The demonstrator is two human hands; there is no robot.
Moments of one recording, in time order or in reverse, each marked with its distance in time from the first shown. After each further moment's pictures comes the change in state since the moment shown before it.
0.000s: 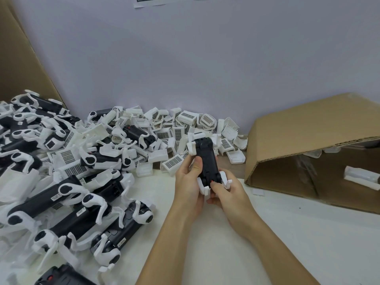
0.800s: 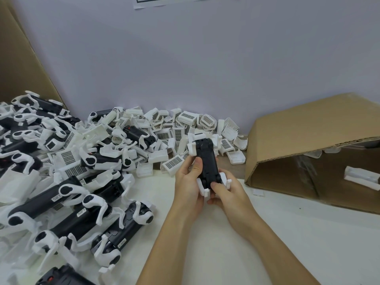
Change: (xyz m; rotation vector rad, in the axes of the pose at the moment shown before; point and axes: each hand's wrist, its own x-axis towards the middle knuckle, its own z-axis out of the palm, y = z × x) left_hand 0.002 -0.001 -0.001 0.012 0.027 -0.010; right_hand 0.001 0.002 -0.001 0.052 -0.022 -0.010
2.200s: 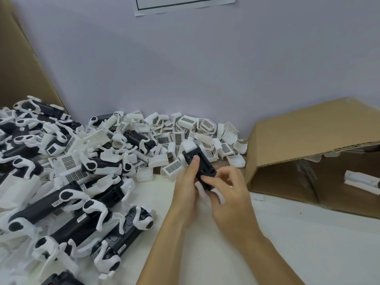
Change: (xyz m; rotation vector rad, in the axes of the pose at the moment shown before) left_hand 0.004 0.003 -0.008 0.148 -0.003 -0.044; right_hand -0.009 -0.007 0.004 -0.840 0.289 -0.903
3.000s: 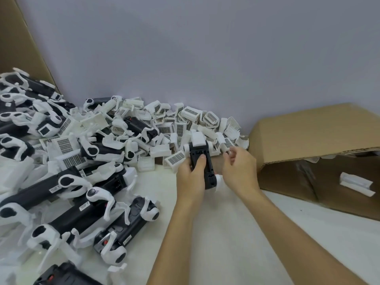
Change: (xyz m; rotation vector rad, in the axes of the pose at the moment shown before) left_hand 0.006 -0.002 -0.004 0.206 0.157 0.129; right_hand 0.058 0.026 0.017 -0.175 -0.162 0.609
